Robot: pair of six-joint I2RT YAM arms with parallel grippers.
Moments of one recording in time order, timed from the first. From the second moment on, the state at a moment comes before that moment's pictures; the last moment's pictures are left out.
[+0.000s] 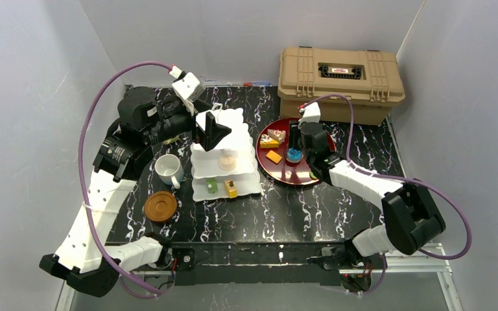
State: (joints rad) left arm -0.45 1.10 1.51 -0.64 0.49 0.09; right arm 0.58 1.41 0.79 0.27 0.37 0.15
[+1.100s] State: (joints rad) left arm -0.25 1.22 1.71 -0.73 0.30 -0.01; right arm 0.72 1.17 1.18 -0.08 0.09 0.11
